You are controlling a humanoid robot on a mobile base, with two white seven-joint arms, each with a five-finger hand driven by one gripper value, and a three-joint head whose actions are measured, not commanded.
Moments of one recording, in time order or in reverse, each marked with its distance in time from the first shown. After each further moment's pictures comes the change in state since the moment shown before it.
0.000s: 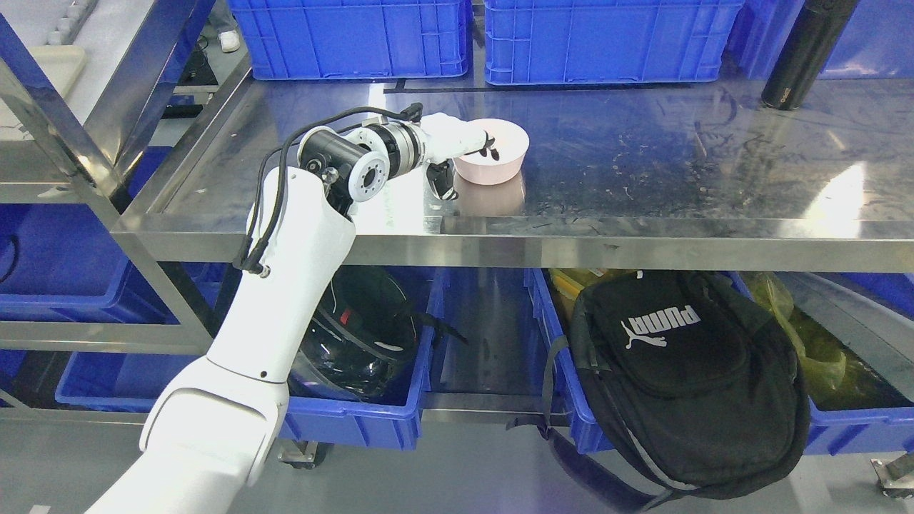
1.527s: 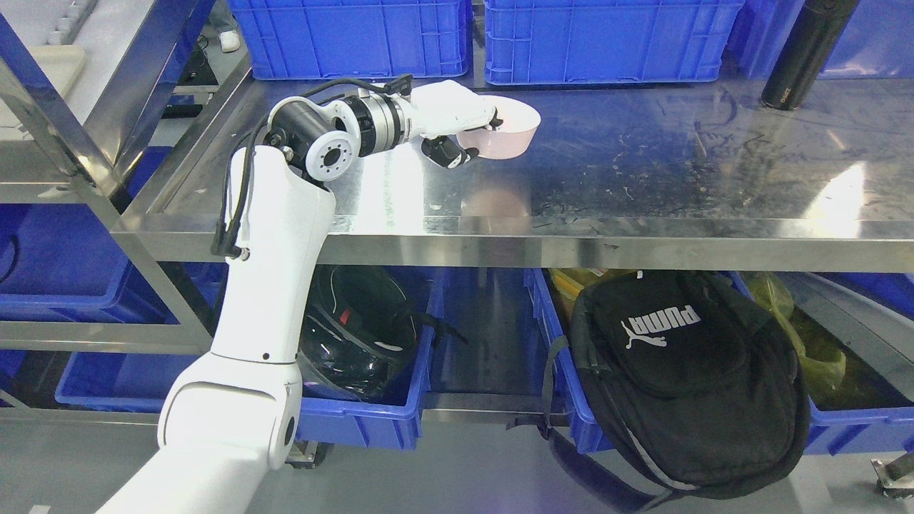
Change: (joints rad) left arm -0.026 -0.058 0.260 -0.015 0.010 -0.407 -0.018; right arm 0.000 0.000 0.000 0.000 0.000 0.000 0.000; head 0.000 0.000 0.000
